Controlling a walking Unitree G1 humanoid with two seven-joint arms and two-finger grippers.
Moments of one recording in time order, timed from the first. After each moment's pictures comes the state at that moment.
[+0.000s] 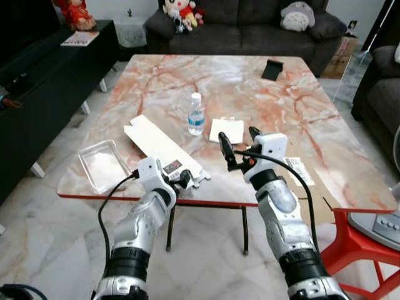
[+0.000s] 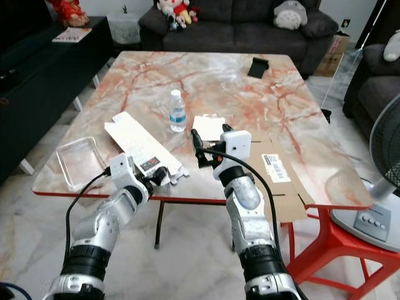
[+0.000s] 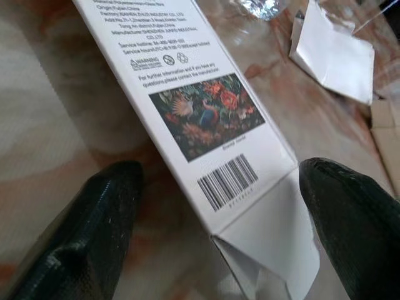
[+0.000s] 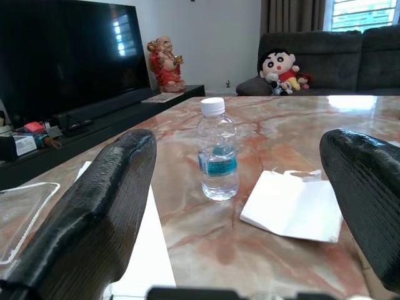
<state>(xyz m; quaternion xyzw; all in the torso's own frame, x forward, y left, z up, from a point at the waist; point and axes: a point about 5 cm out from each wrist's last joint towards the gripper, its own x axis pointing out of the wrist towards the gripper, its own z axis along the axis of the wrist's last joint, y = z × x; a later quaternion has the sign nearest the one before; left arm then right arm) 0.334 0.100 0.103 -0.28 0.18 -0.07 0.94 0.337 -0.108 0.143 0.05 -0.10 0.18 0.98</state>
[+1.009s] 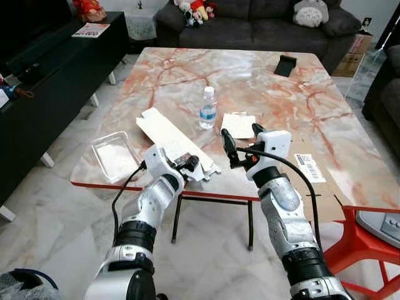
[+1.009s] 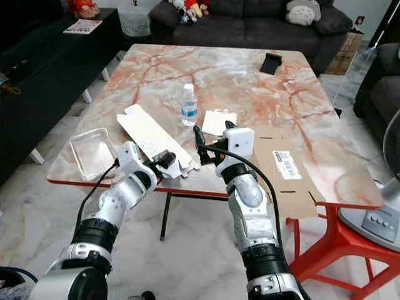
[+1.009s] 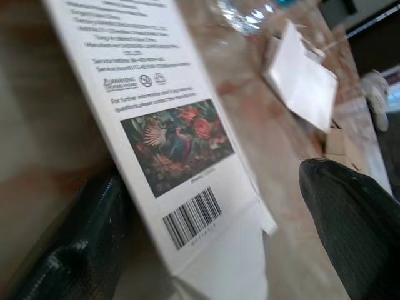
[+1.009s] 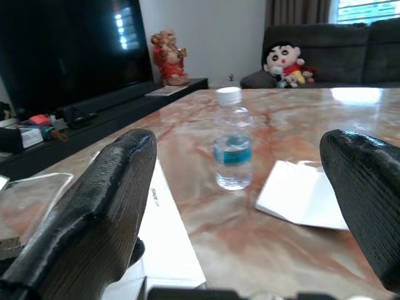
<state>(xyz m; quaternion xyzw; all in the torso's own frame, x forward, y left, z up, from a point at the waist) 0.366 0.083 0.126 -0.35 0.19 -0.10 0.91 0.337 -0.111 0.149 0.05 -0.10 0.17 0.98</state>
